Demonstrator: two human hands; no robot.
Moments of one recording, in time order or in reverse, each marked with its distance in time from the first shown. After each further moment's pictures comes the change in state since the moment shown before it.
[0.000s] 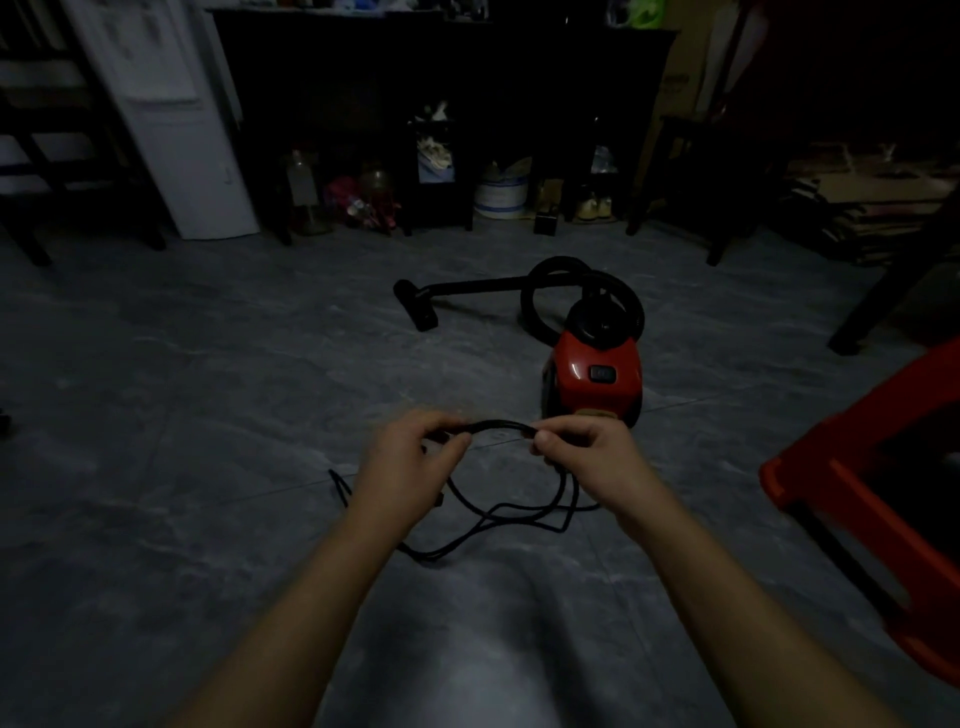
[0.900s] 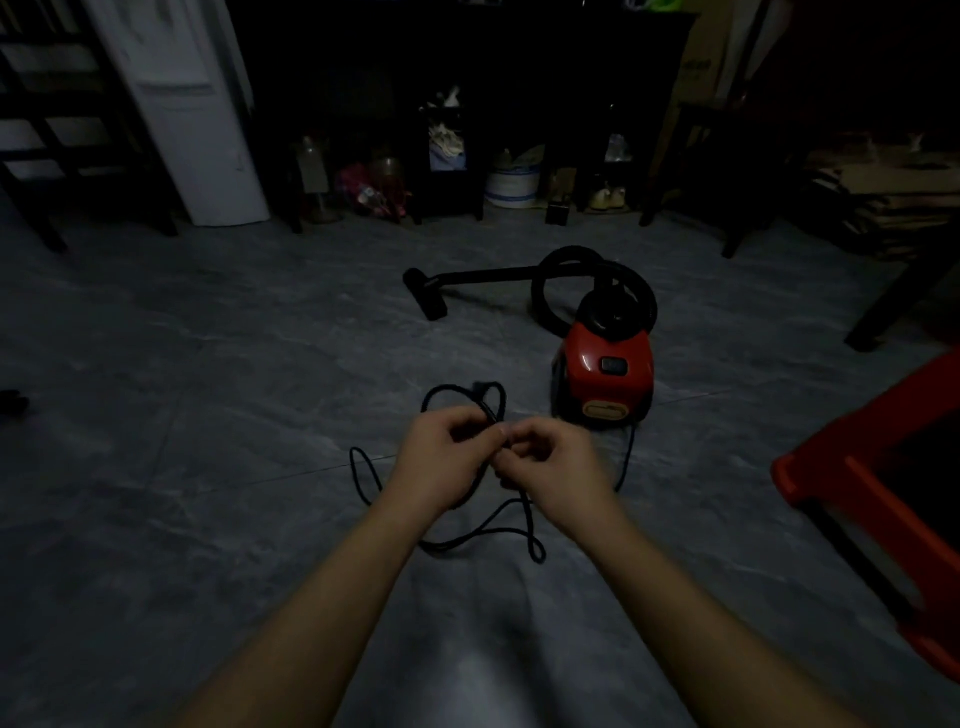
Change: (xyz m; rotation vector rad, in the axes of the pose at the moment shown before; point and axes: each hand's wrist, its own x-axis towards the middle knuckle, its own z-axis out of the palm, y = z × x) left_hand -0.001 0.020 0.014 -0.271 -0.134 -0.257; right_hand -0.008 0.015 0.050 0.004 -0.025 -0.070
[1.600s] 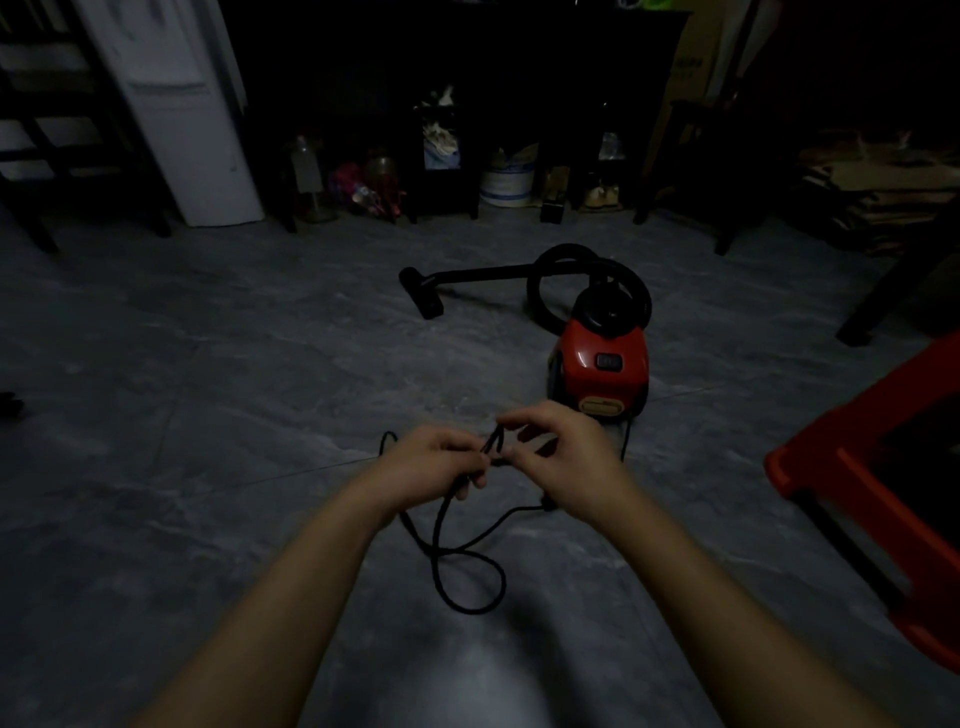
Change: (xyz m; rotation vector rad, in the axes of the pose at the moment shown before) left_hand -0.002 0.001 -0.026 0.147 -0.349 -0.210; right_hand 0.006 -0.002 -0.022 -0.399 -0.039 -0.237
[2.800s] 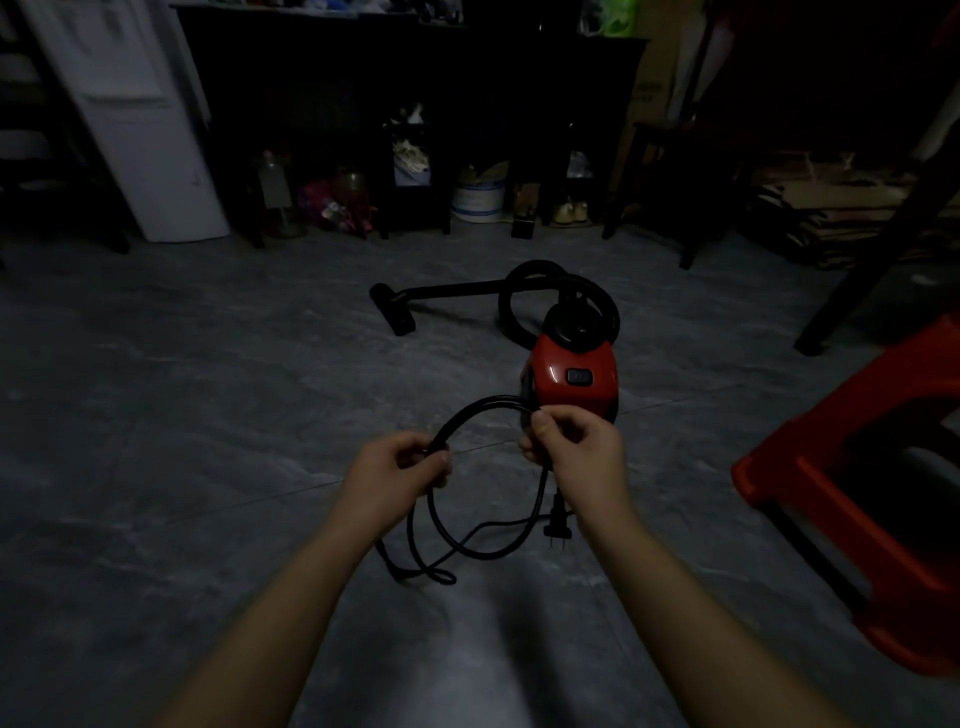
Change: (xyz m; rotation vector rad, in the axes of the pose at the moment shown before) left_hand 0.025 -0.020 0.010 -0.211 0.302 0.151; right_hand 0.006 0.014 -0.016 0.607 0.412 0.305
